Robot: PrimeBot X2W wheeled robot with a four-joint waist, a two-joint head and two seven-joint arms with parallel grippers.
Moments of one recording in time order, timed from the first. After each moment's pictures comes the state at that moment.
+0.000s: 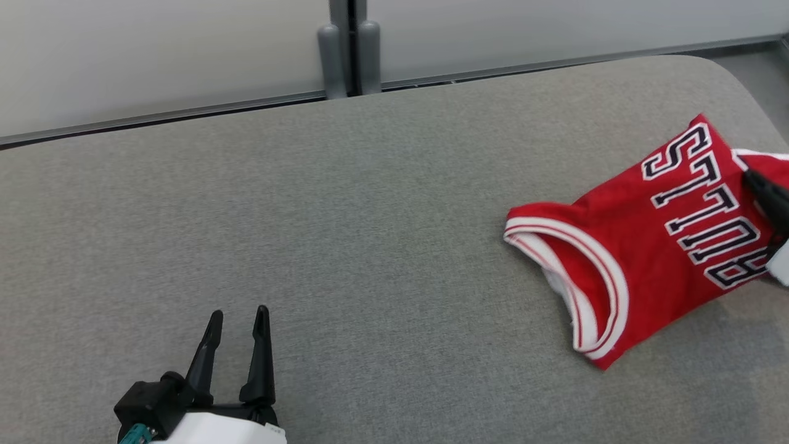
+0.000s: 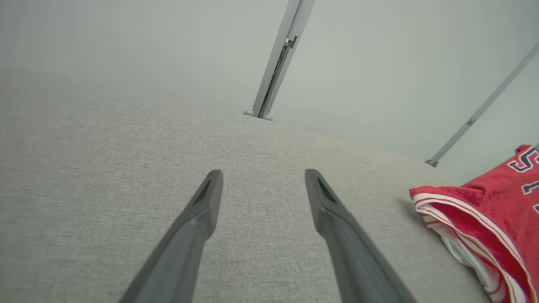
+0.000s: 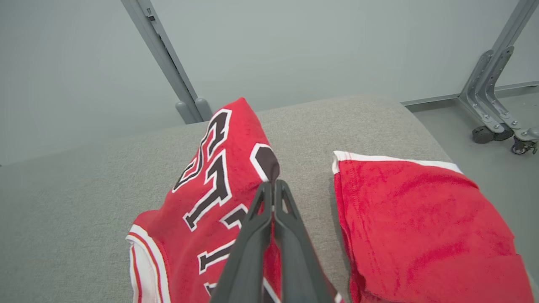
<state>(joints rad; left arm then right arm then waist) 0.06 0.05 -0.15 0.11 -0.44 -0.01 -0.26 -0.56 -0.72 0.53 0.41 1.07 0.13 0.11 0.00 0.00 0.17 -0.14</state>
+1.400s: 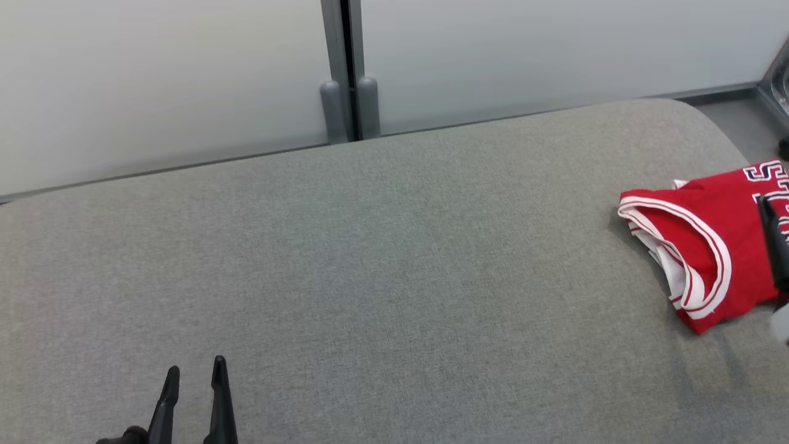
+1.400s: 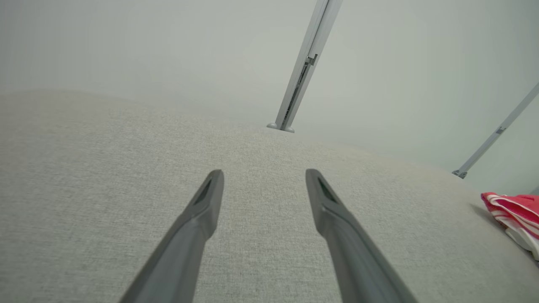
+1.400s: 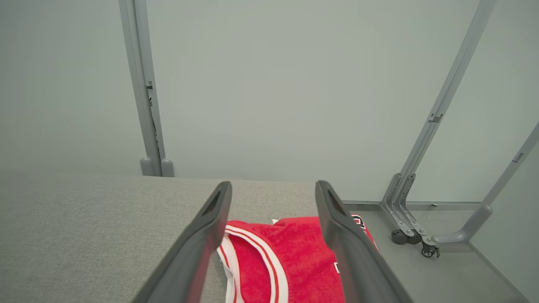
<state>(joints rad) 0.17 0.05 -0.06 0.08 -0.42 0.02 -0.26 -0.41 -0.58 0.21 0.53 0.52 0.13 -0.24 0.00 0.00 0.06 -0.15</state>
